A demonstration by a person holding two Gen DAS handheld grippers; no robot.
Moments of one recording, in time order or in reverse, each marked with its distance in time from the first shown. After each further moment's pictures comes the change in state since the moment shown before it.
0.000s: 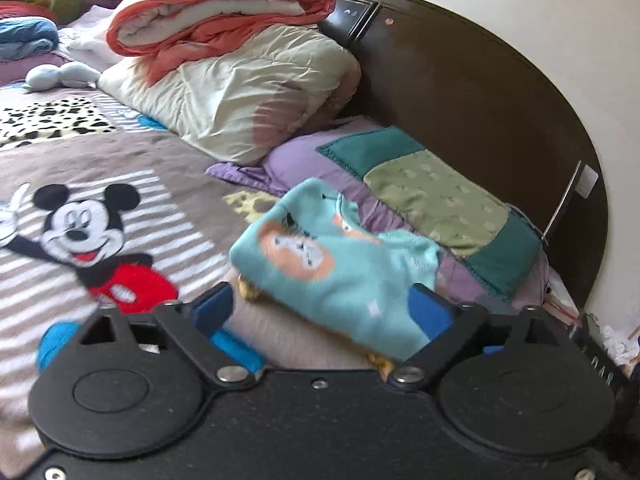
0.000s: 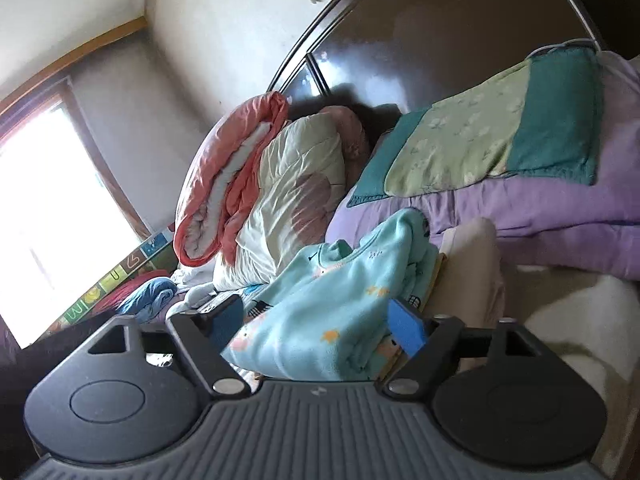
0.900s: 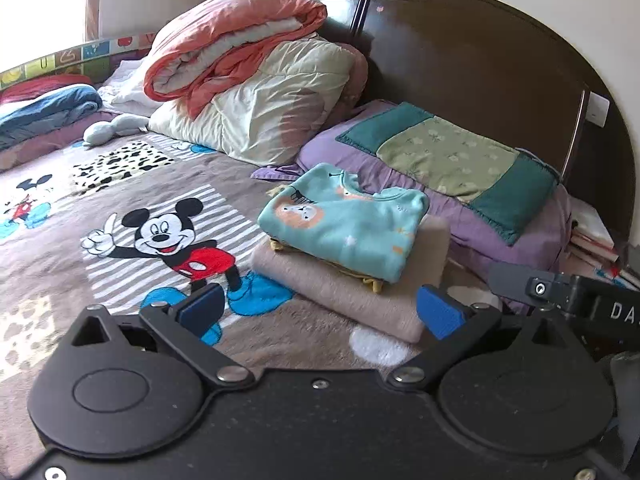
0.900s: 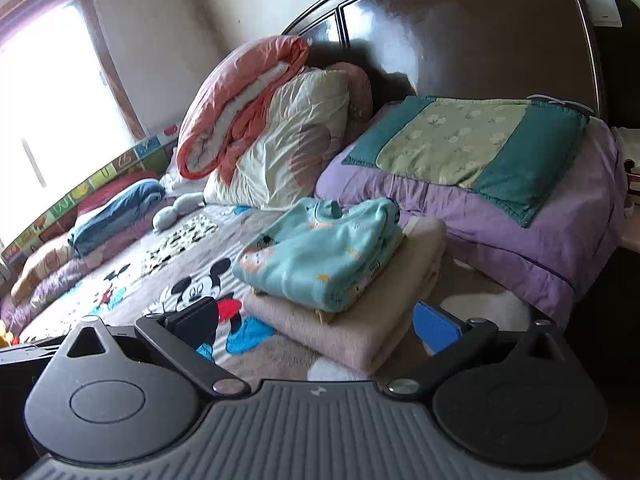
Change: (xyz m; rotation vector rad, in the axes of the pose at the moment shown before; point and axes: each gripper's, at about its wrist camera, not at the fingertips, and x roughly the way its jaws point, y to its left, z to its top) left arm -0.104 -0.092 -0.037 0.190 0.011 0.250; right arm -0.108 0.051 0.048 -0.224 0.266 -0.097
